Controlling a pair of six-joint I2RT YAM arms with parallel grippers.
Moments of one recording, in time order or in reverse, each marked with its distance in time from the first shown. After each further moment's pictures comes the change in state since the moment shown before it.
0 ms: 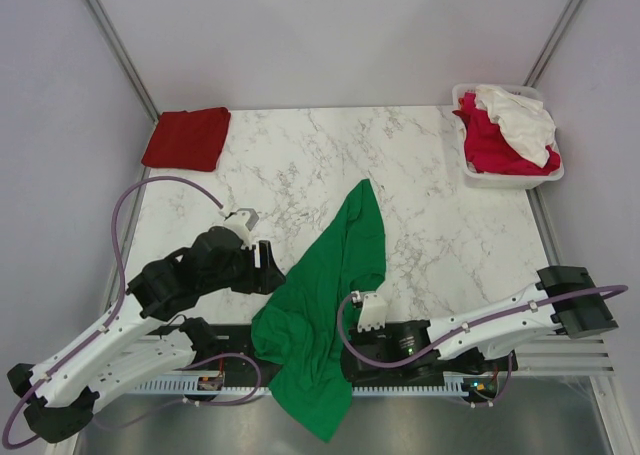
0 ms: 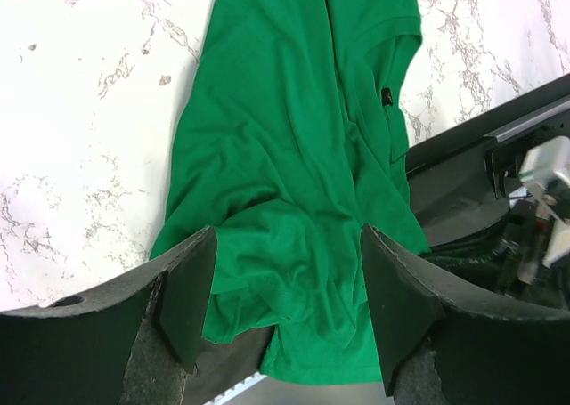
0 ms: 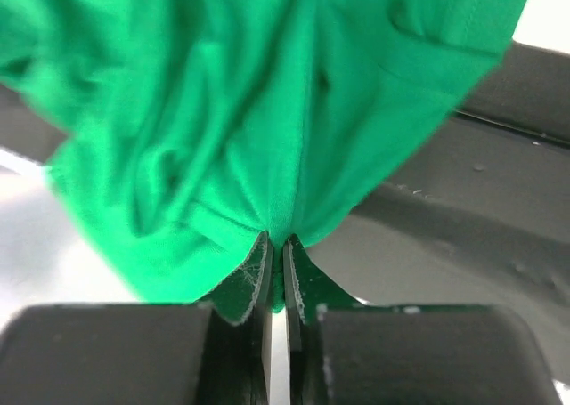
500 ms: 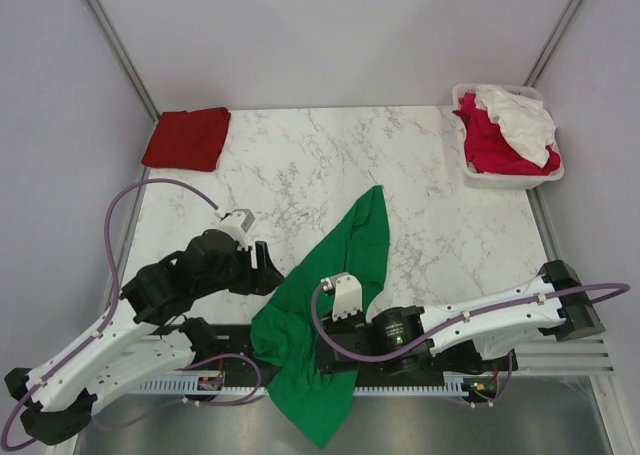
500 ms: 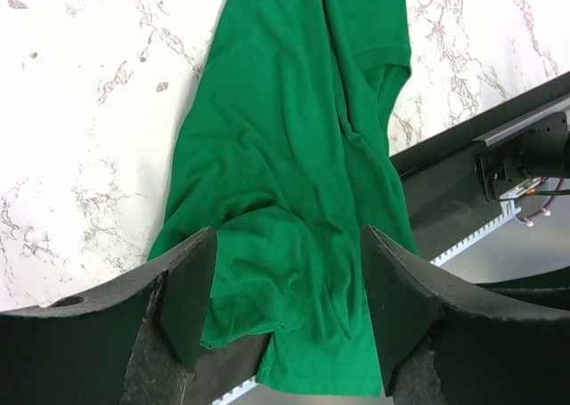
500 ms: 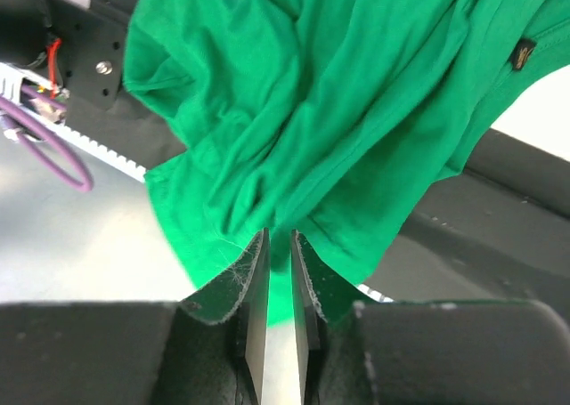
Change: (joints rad) left arm -0.010 -0.033 -0.001 -0.001 -0.010 -0.006; right arm -0.024 0.089 0.418 -0.260 0.090 -0.222
